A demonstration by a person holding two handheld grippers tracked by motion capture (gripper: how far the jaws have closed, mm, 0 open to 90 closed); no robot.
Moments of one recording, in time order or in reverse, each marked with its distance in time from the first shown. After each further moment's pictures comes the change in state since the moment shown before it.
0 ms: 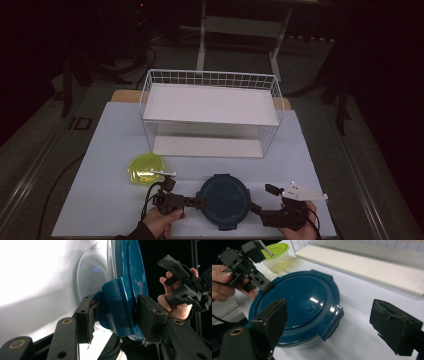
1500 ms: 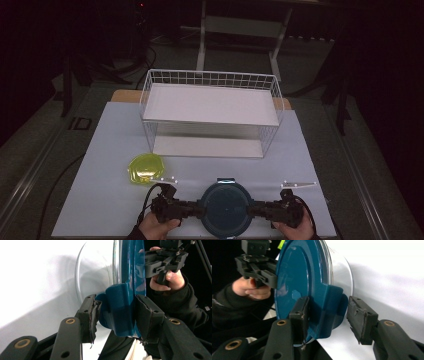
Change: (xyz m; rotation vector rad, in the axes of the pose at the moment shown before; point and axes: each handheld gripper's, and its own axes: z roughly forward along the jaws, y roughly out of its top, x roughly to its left) left arm -0.017 -0.015 -0.007 0.015 -0.001 0.309; right arm -0.032 -0.020 0.022 0.205 0.334 0.415
